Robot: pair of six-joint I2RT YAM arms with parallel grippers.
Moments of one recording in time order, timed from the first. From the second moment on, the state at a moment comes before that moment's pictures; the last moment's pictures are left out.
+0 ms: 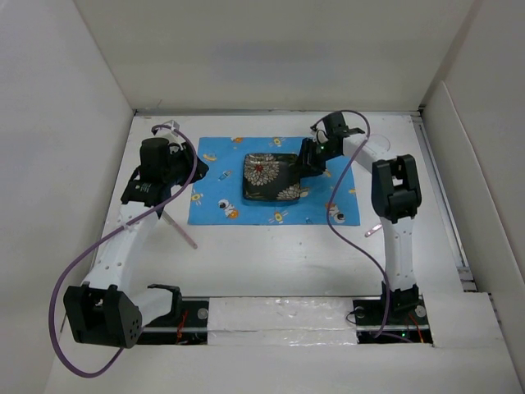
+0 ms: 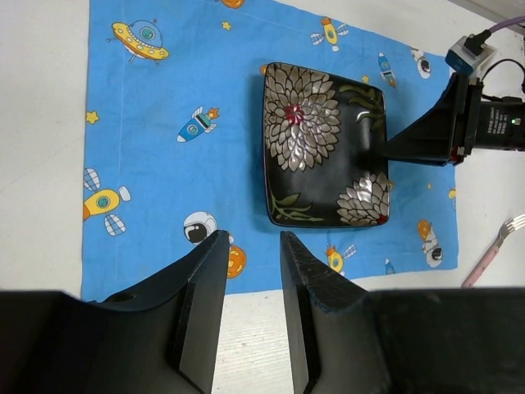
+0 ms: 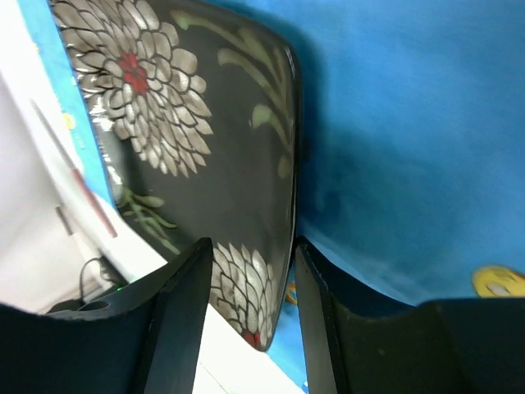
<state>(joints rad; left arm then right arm) -0.13 1.14 1.00 -0.39 0.19 -0.46 0.25 2.28 1.80 -0.60 -0.66 0.45</state>
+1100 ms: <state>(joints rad) -0.13 1.15 0.99 -0.39 0.24 -0.45 -0.18 1.99 1.71 -0.62 0.07 0.53</state>
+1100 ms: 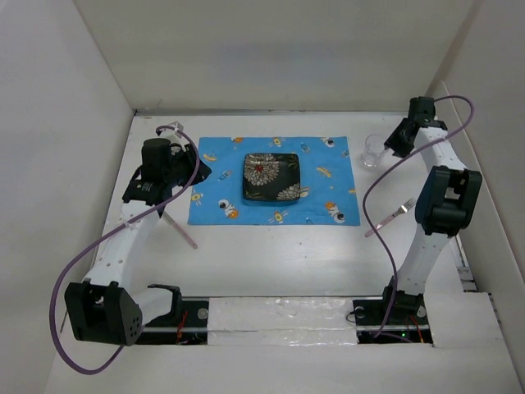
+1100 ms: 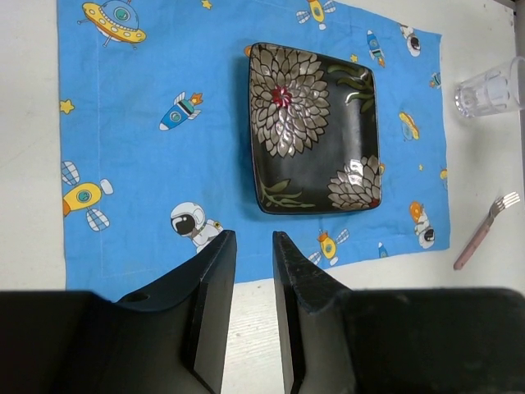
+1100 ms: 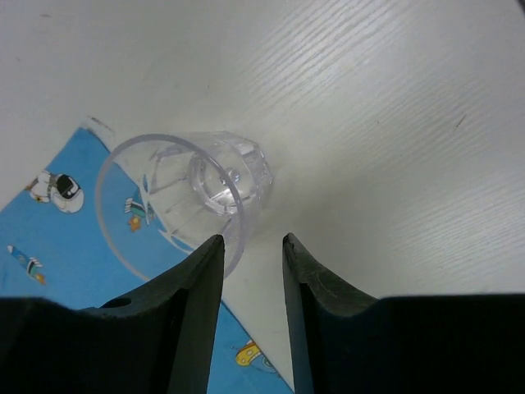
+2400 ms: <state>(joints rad) -0.13 1.20 0.99 -0.39 0.26 -0.45 0.08 2.20 2.03 -0.74 0.08 0.47</state>
